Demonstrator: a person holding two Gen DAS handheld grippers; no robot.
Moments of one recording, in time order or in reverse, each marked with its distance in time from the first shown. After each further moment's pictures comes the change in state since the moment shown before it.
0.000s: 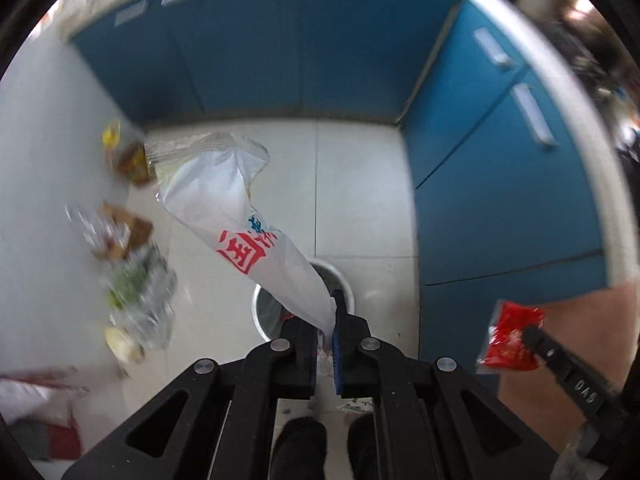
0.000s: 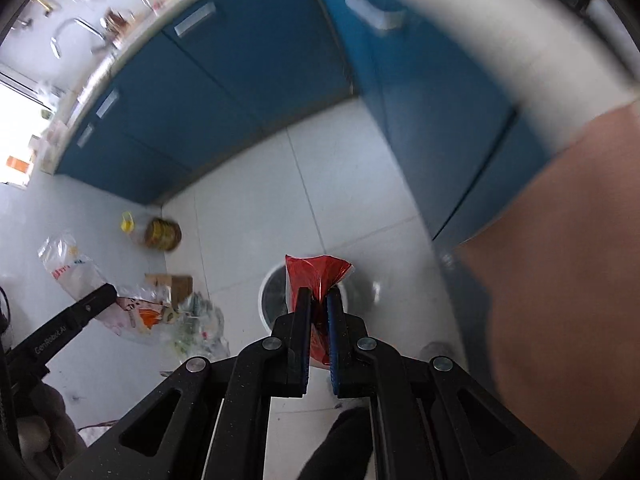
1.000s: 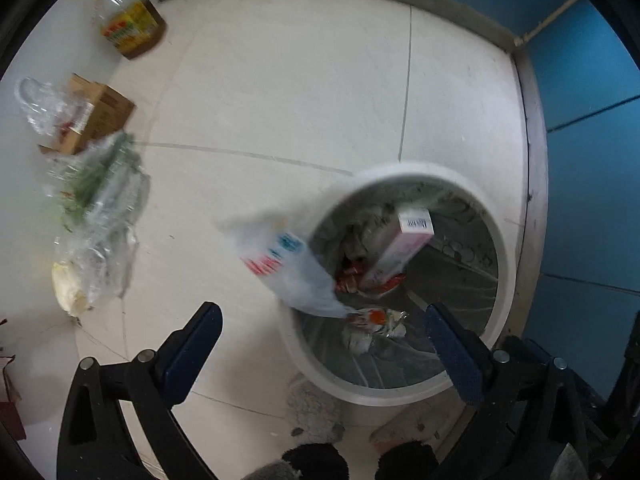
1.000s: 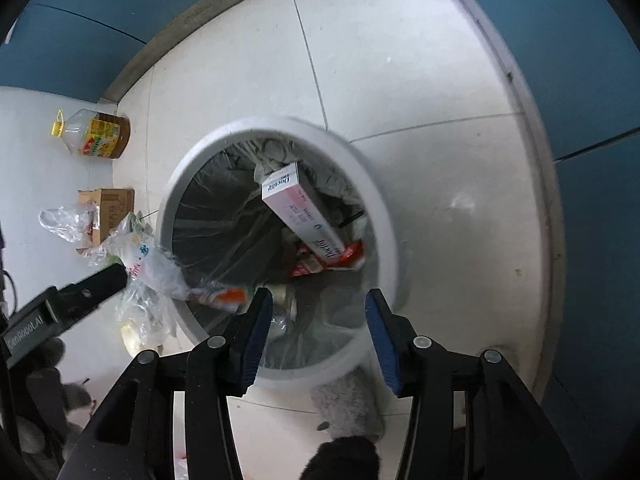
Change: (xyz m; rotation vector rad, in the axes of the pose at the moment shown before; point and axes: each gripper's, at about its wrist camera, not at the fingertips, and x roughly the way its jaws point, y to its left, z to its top) left arm 0.327 0.131 -0.063 -0.168 0.213 0.069; right arm 0.425 -0.013 -0.081 -0.123 0.277 -0.008
